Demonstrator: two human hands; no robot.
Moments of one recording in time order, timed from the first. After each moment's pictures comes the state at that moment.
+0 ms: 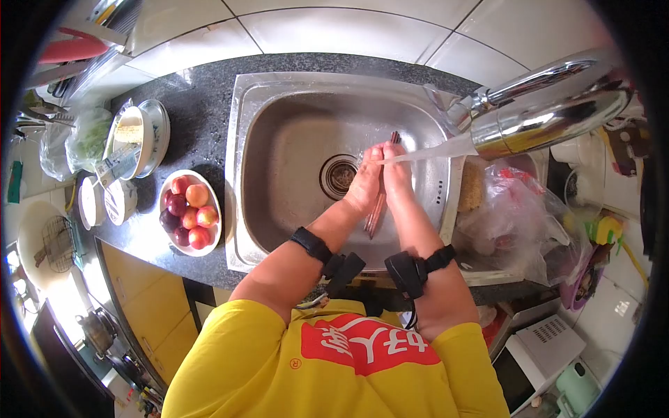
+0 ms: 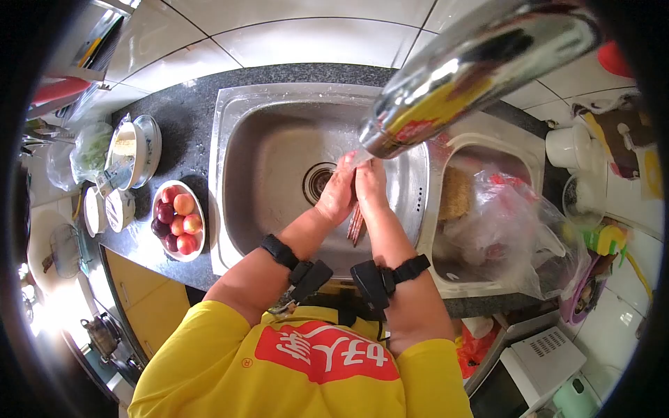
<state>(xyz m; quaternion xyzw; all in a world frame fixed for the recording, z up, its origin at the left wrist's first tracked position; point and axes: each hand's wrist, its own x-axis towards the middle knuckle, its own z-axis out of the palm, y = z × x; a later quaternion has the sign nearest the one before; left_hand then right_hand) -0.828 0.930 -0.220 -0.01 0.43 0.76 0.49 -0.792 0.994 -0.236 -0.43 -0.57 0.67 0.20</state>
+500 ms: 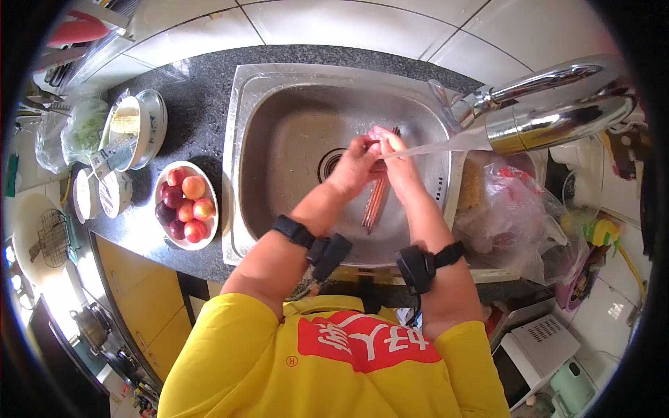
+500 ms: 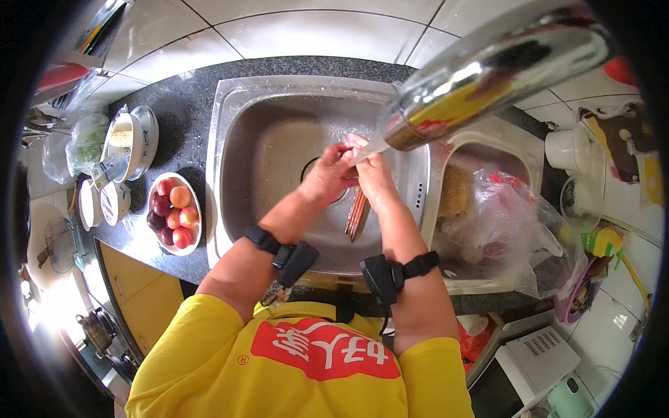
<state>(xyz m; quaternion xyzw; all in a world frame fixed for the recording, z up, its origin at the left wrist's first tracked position) -0.860 0.918 -0.214 -0.03 0.45 0.68 0.57 -0.790 1.009 -0.191 -0.32 -0.60 0.72 0.10</state>
